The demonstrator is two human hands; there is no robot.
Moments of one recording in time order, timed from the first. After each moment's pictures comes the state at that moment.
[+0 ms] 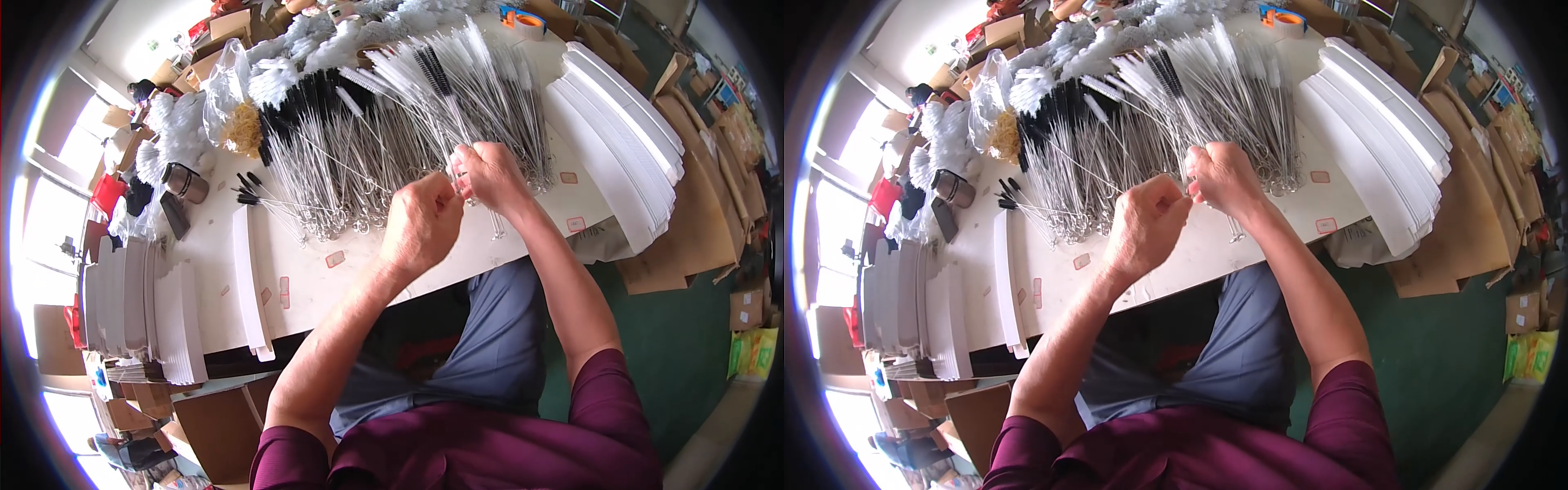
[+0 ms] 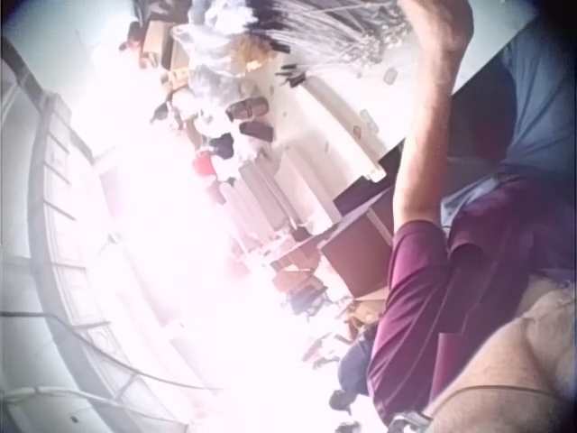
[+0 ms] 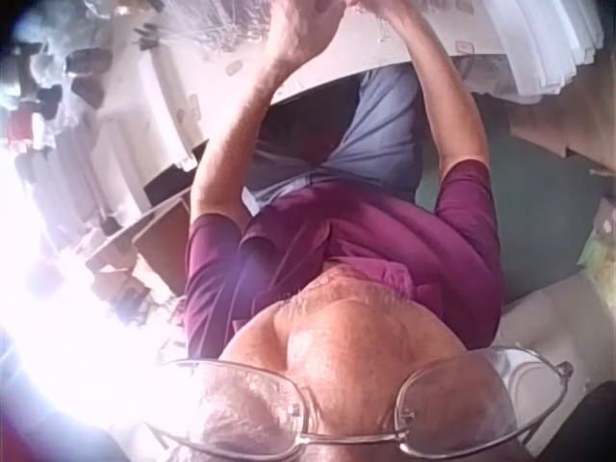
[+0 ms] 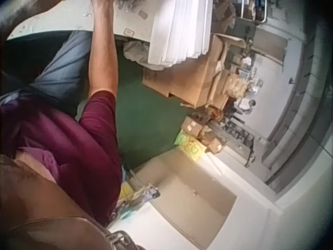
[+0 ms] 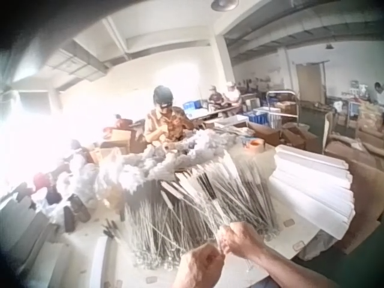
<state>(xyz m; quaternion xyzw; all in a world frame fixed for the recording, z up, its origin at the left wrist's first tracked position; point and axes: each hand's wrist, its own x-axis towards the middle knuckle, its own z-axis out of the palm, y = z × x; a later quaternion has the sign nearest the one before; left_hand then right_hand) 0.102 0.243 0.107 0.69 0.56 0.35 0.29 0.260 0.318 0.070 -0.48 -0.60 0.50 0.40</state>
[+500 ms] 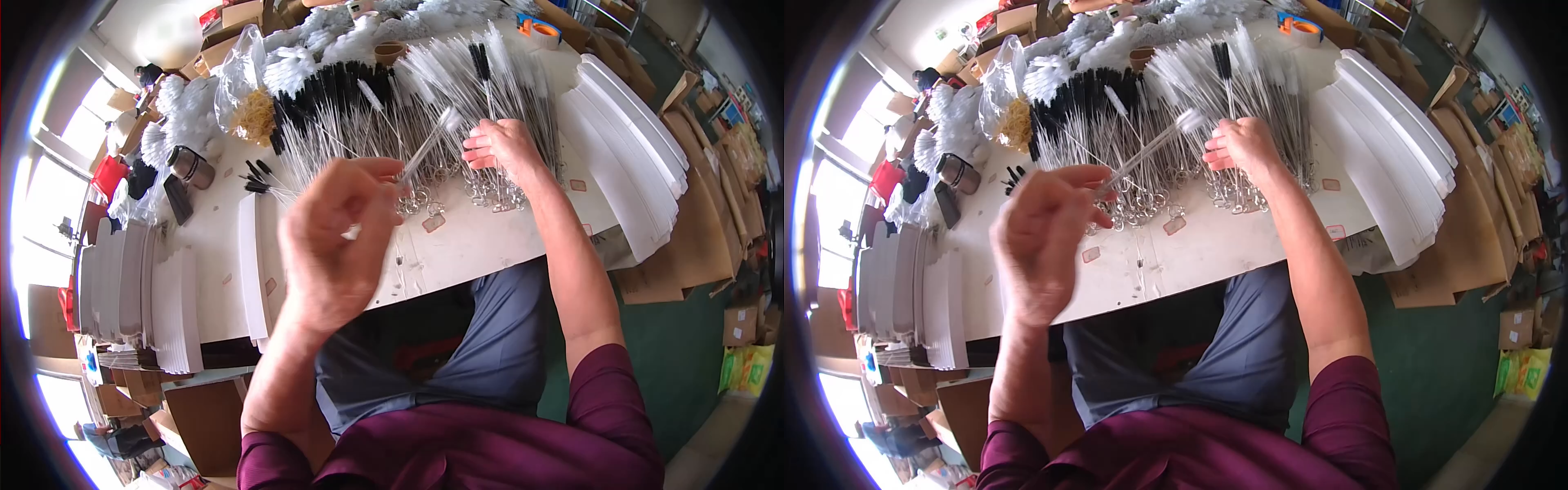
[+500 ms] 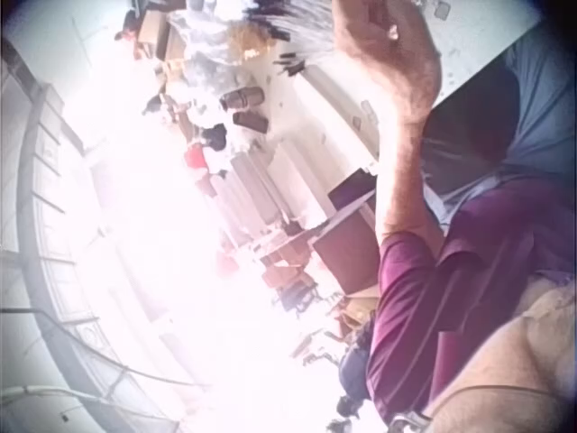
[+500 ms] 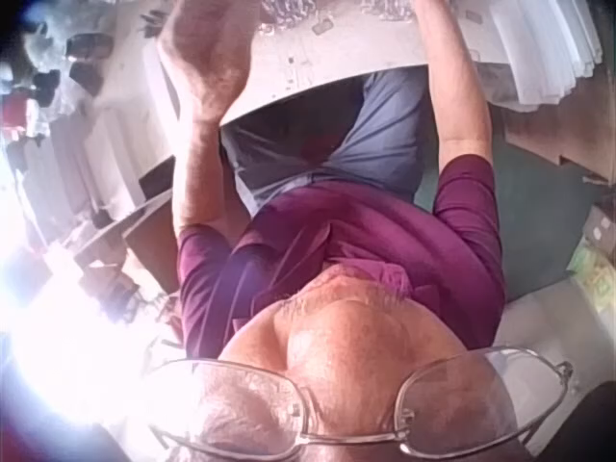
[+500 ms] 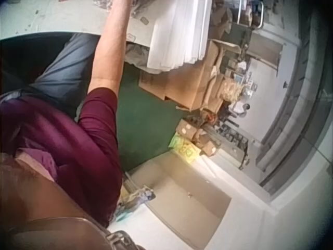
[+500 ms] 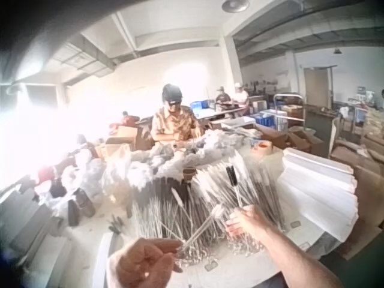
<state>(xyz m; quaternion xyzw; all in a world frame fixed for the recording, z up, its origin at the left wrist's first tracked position) 0.037 0.180 0.194 0.63 0.45 0.55 0.32 0.263 0.374 0.070 -0.48 -0.49 0.60 0.42</state>
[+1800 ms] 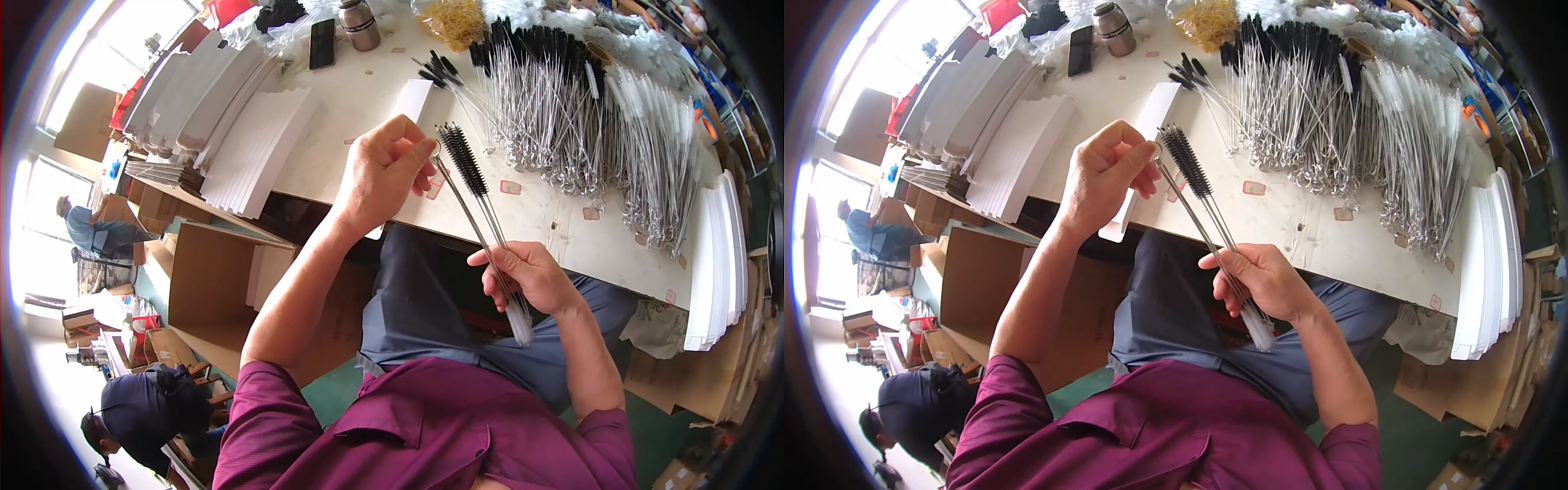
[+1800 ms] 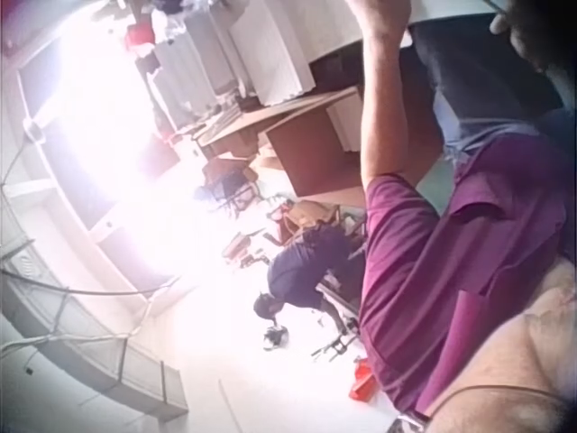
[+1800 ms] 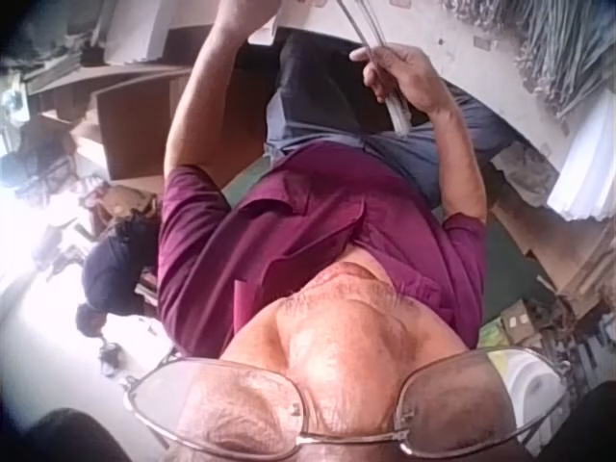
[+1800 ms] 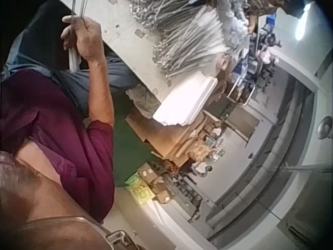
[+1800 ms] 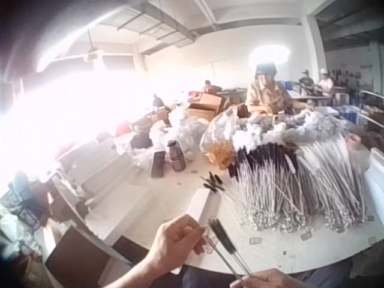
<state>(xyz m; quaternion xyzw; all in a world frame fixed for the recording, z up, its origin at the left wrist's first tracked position) -0.136 0.079 0.138 0.47 0.61 0.53 0.33 0.126 0.152 0.069 -0.22 -0.54 0.81 0.04</state>
